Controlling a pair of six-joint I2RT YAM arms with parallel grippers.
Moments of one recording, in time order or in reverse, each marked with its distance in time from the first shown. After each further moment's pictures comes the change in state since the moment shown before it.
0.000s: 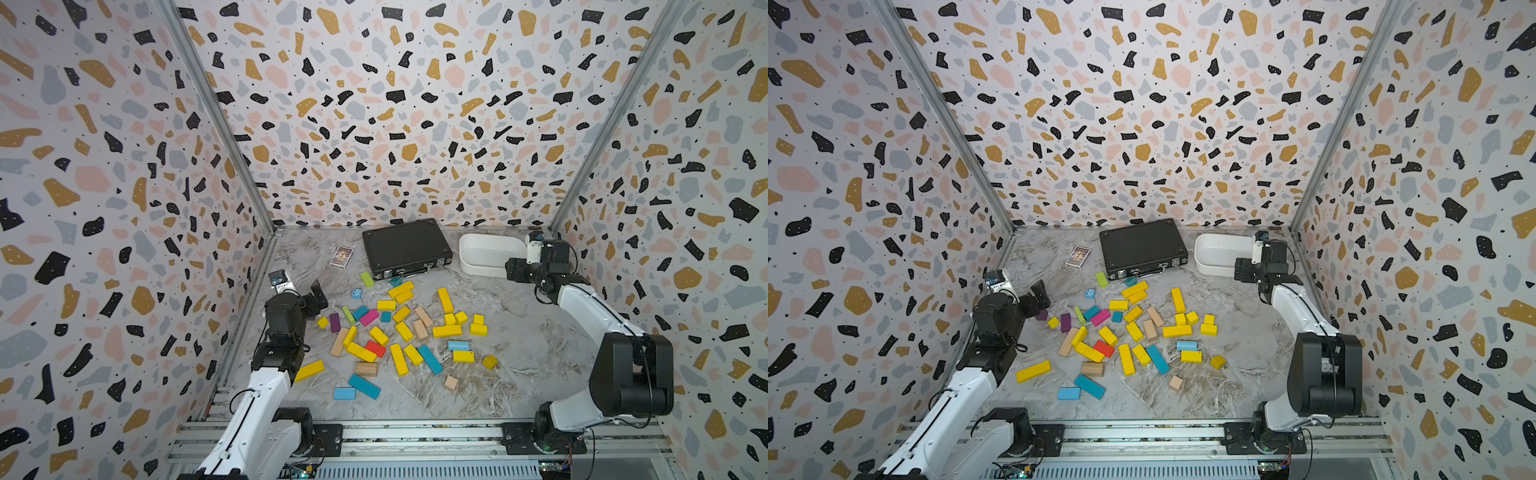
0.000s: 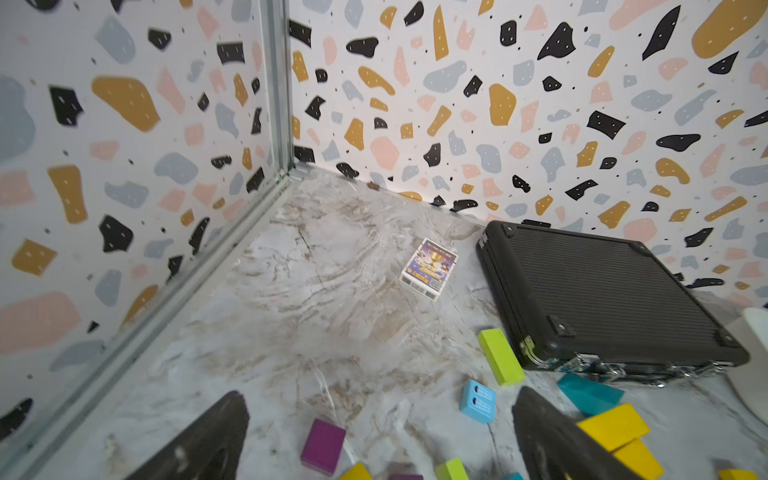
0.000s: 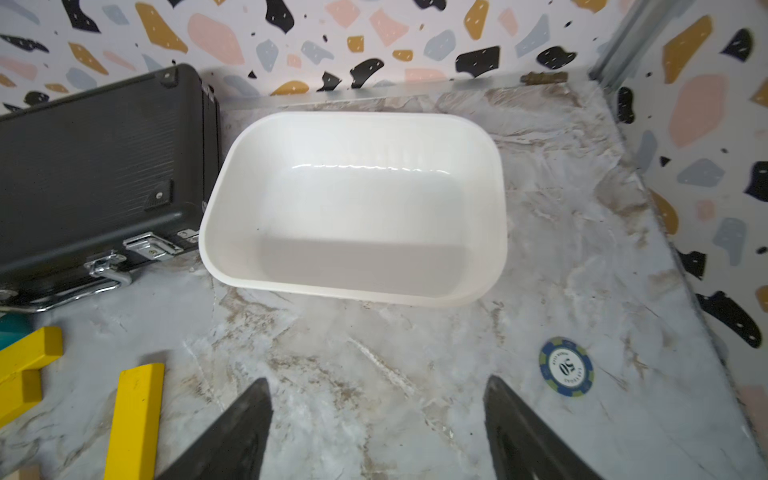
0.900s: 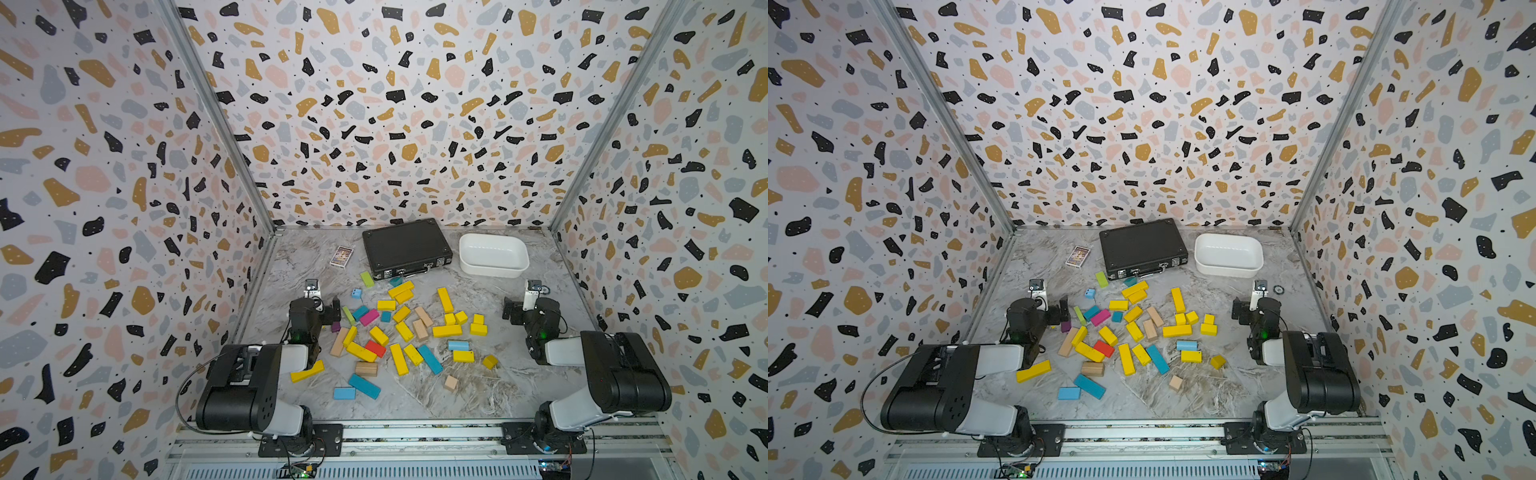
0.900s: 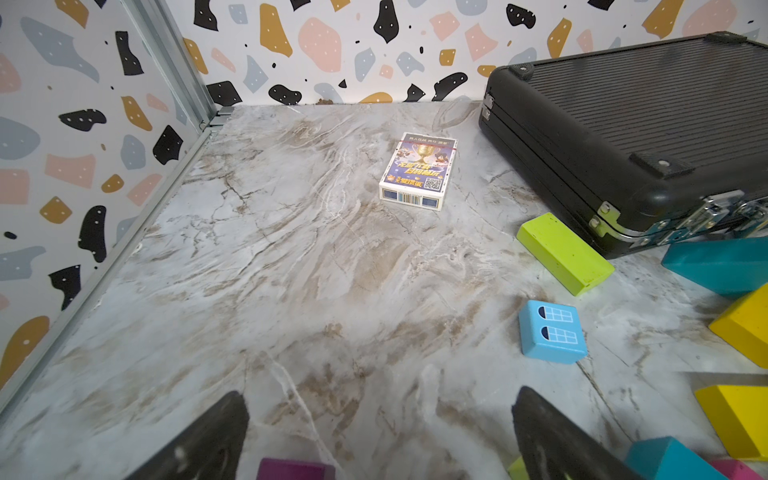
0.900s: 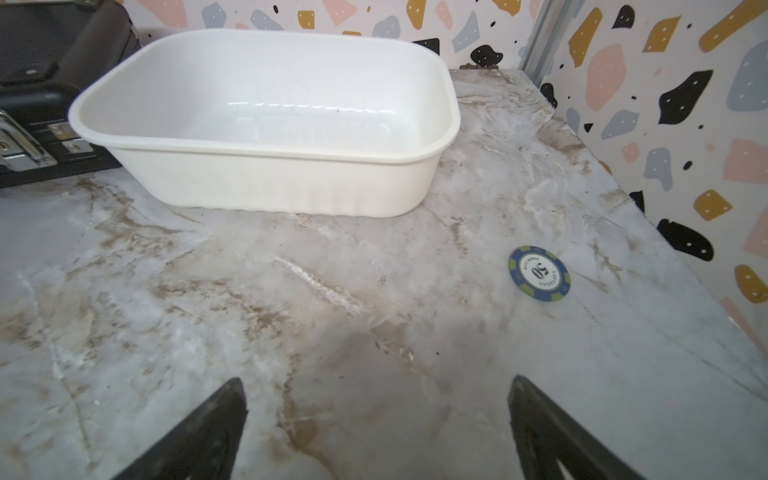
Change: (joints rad) left arm -0.002 0.607 -0.172 0.725 0.080 0.355; right arm -0.018 -0.026 -0.785 1.060 0.179 -0.034
